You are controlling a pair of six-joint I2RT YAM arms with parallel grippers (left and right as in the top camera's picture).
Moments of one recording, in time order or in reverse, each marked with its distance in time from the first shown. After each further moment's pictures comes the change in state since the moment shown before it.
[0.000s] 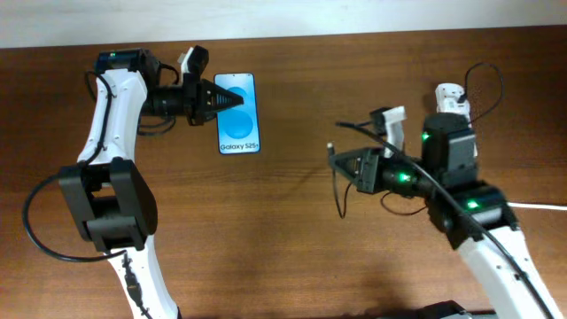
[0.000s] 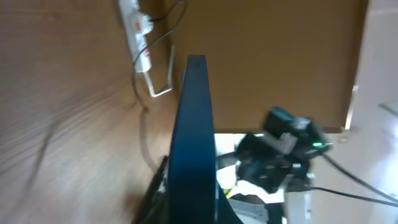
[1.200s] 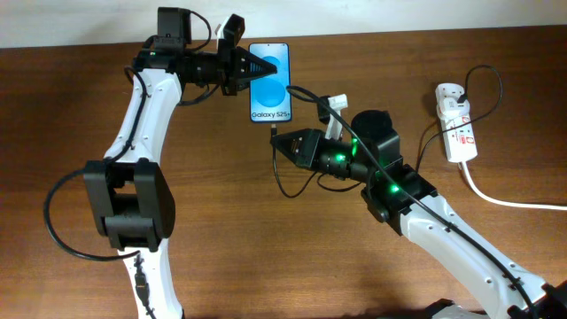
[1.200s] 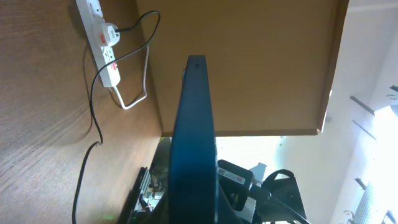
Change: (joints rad) left arm -0.142 0.000 -0.010 0.910 0.053 -0.926; right arm 0.263 0.269 -0.057 0.646 0.172 0.503
